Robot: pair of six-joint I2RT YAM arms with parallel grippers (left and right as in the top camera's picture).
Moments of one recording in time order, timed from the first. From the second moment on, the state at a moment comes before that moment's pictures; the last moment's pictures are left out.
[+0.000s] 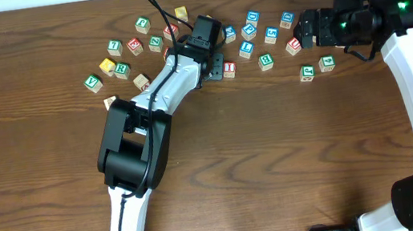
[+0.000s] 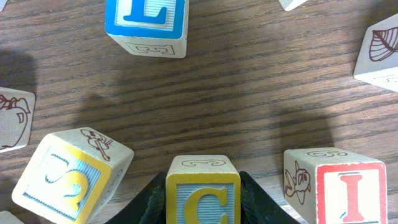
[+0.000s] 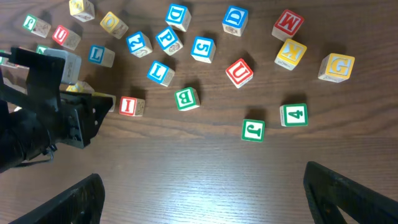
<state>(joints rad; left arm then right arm) -0.48 2.27 1.71 -0.55 -0.06 -0.25 0.02 1.67 1.70 -1.05 -0.20 0.13</state>
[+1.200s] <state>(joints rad) -0.48 1.89 1.56 -1.02 -0.06 -0.45 0.02 1.67 1.70 -1.06 -0.19 0.13</state>
